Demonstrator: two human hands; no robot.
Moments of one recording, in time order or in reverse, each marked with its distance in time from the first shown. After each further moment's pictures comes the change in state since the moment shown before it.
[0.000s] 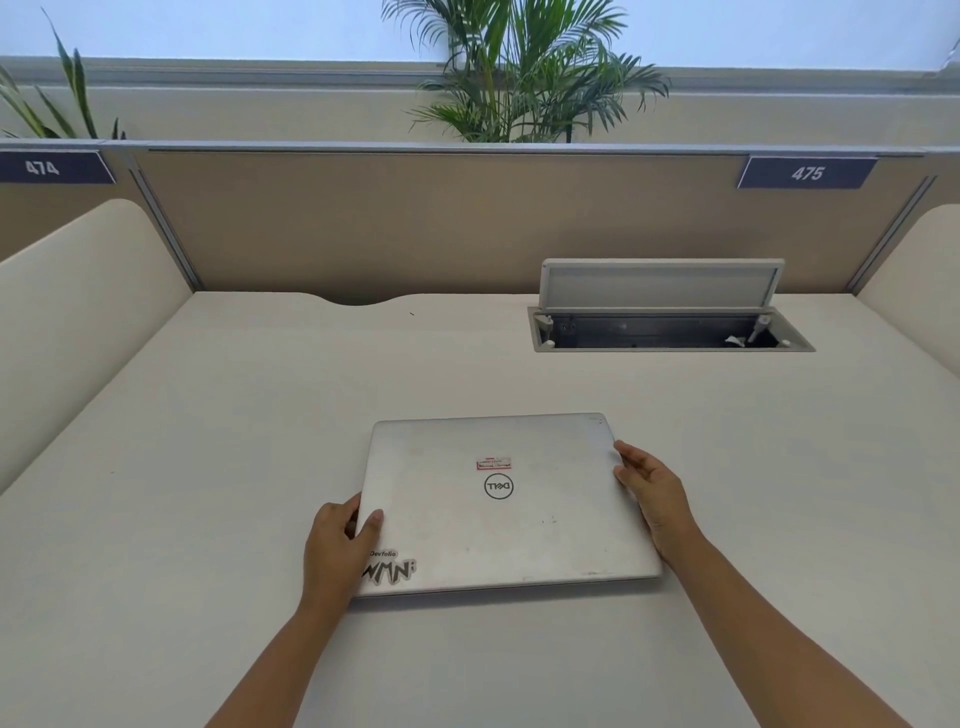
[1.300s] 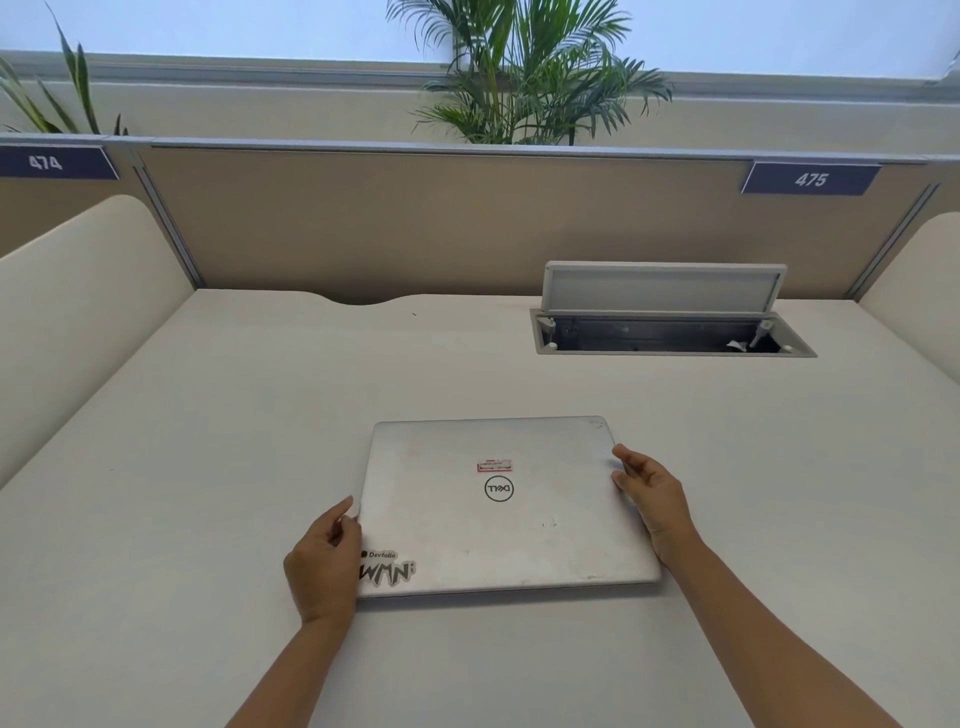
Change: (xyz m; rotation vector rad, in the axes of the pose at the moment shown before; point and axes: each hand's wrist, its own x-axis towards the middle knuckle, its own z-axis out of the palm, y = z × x) left_hand -0.017 0.014 -0.001 -0.214 0.325 -0.203; right_hand -0.001 0.002 0.004 -0.017 -0.007 -0.039
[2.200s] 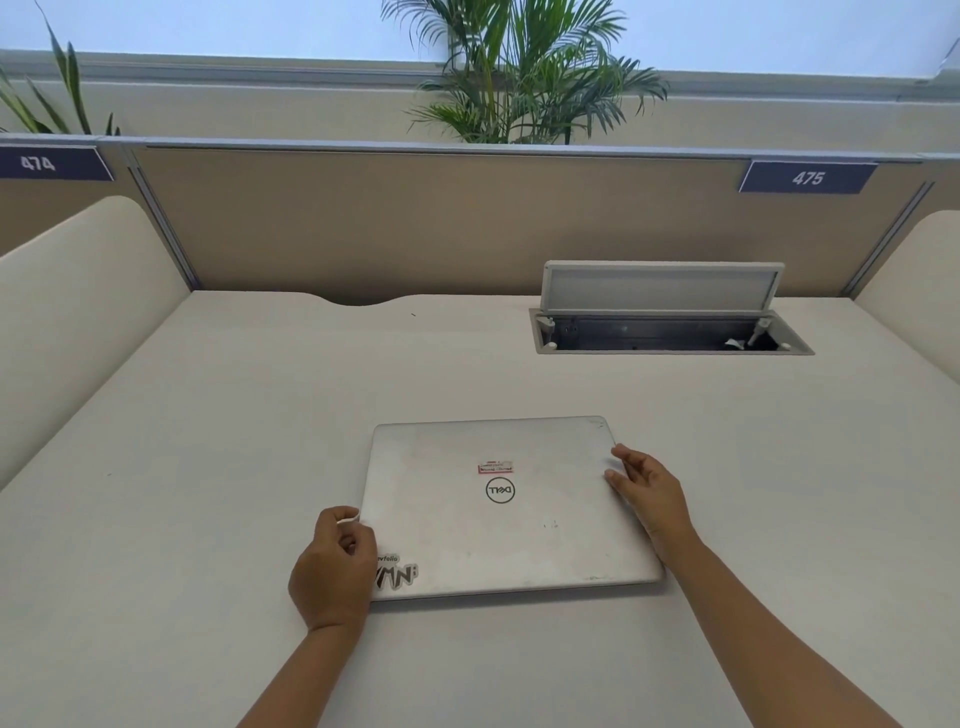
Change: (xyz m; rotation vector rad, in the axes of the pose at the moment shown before) left_hand -0.006 -0.002 0.005 0.225 0.071 0.146; right_hand -0.002 -0.001 0.003 -0.135 0.006 -0.061
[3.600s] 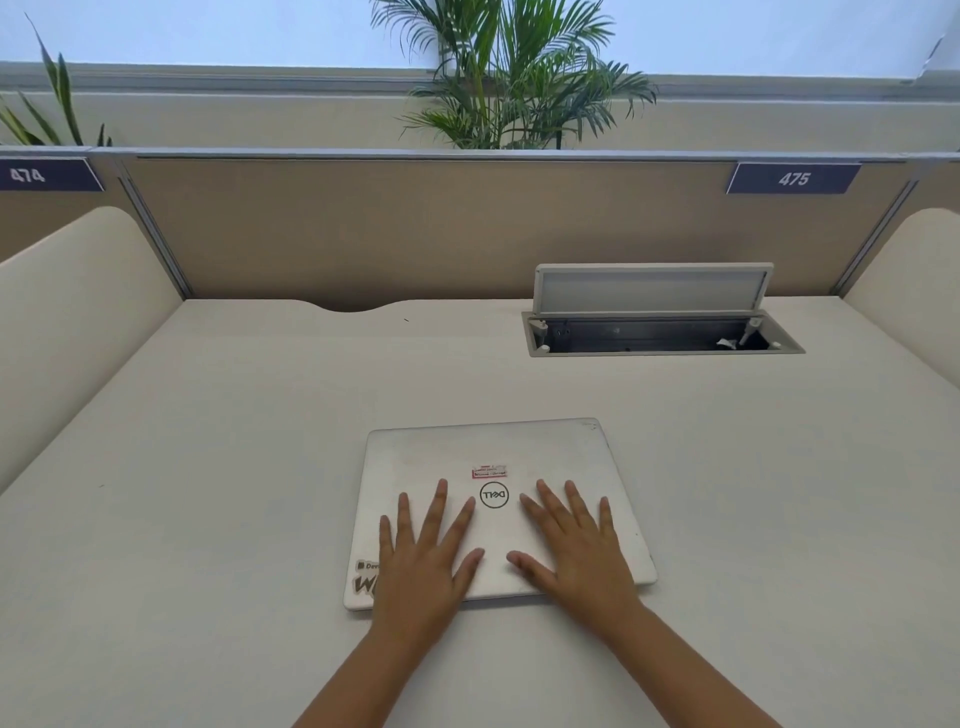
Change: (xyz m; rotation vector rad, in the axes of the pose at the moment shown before) left_hand -0.036 0.035 0.022 0.627 -0.564 0.640; right_hand -0.070 0.011 0.055 -1.189 -0.286 -0.441
